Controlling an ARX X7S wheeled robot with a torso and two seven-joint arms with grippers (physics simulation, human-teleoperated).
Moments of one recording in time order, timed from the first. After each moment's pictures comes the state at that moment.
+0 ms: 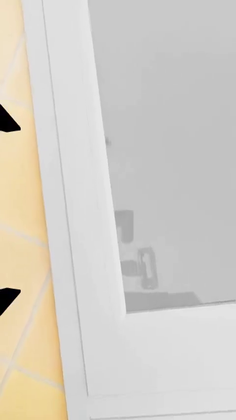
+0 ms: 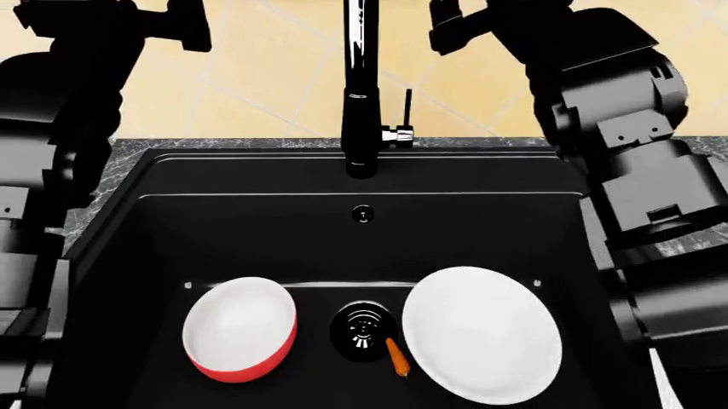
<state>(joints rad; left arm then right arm) -1.36 -0.39 0.37 -0.61 -0.40 -0.39 -0.01 1.62 0.16 -0.62 1.07 0.36 0.28 -0.14</state>
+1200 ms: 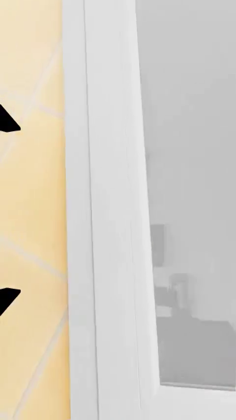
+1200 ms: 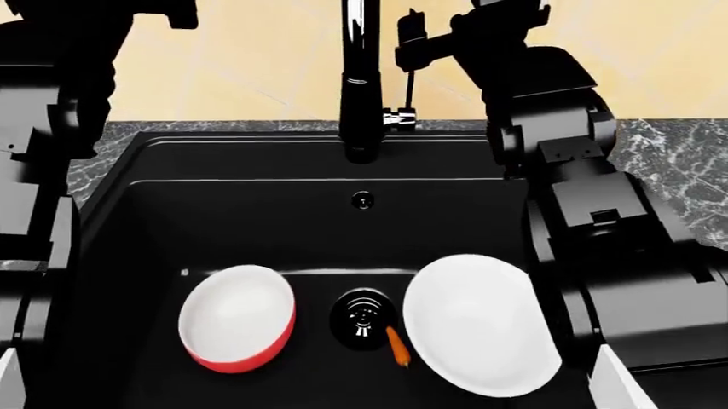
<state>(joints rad) -1.59 -0.30 0.37 -1.07 -0.35 -0.28 0.02 1.59 0.00 -0.25 1.31 0.11 0.11 -0.19</state>
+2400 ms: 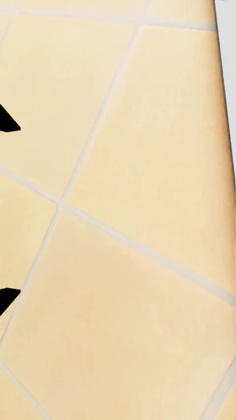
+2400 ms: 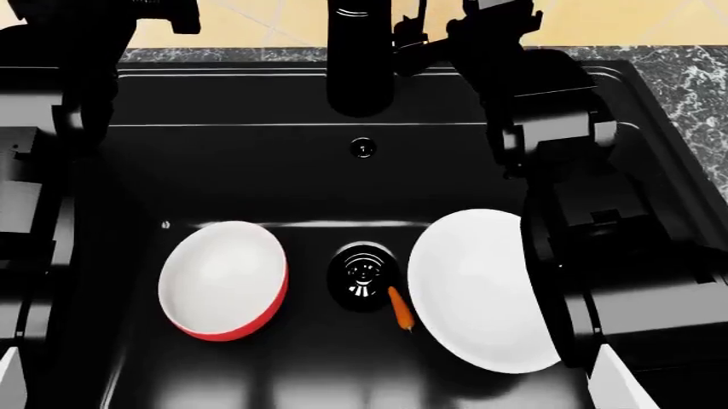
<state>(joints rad) -1.59 -0.29 0.38 -1.10 -0.35 -0.27 0.02 1.59 0.00 -0.23 1.31 0.11 0.14 -0.25</state>
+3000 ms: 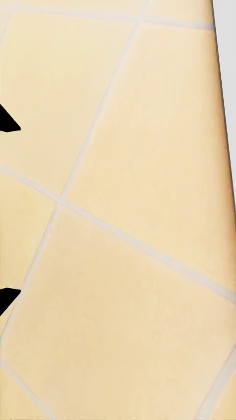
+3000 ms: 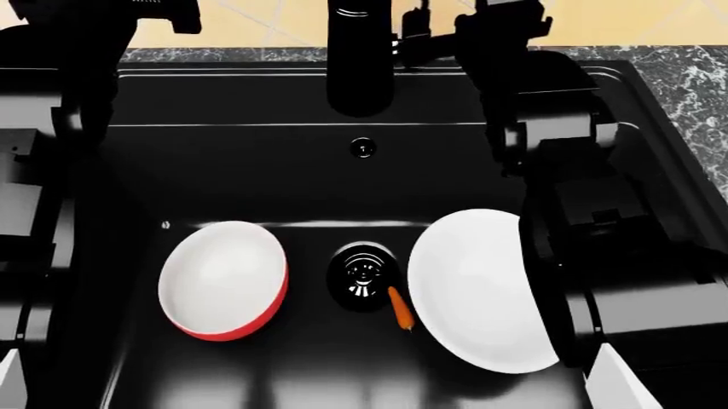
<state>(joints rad) -1.58 -0.30 0.38 -1.07 -0.35 -0.28 0.02 1.59 0.00 -0.20 1.31 0.16 0.14 -0.16</state>
